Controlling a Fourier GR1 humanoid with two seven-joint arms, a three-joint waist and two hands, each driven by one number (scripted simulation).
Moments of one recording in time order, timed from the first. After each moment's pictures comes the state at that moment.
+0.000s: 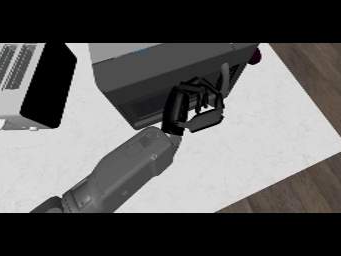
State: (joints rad) left arm -0.90 0.00 -0.79 -0.78 0.94 0.56 -0.69; right arm 0.05 -0.50 -0.17 -2.01 -0.71 0.48 -0.14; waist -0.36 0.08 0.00
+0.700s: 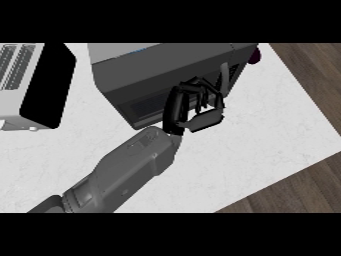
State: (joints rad) left arm -0.92 0.00 -0.81 -0.76 0.99 0.56 -0.74; right arm 0.03 -0.55 -0.15 -2.02 -0.80 0.53 -0.10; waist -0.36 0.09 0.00
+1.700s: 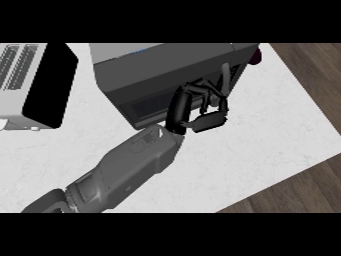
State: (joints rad) left arm -0.97 0.00 -0.90 -0.69 1.01 0.58 -0.72; right arm 0.00 -0.61 -0.16 -2.03 -0.92 0.58 -0.07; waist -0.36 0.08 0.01
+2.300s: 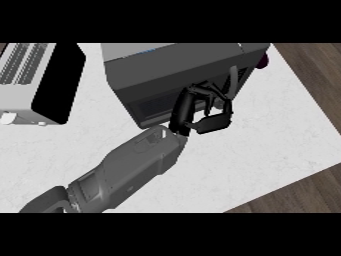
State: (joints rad) left arm -1.00 0.00 -0.97 -0.69 1.07 0.60 -0.66; right arm 0.03 -0.63 -0.20 -2.06 -0.98 0.58 -0.06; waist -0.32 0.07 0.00
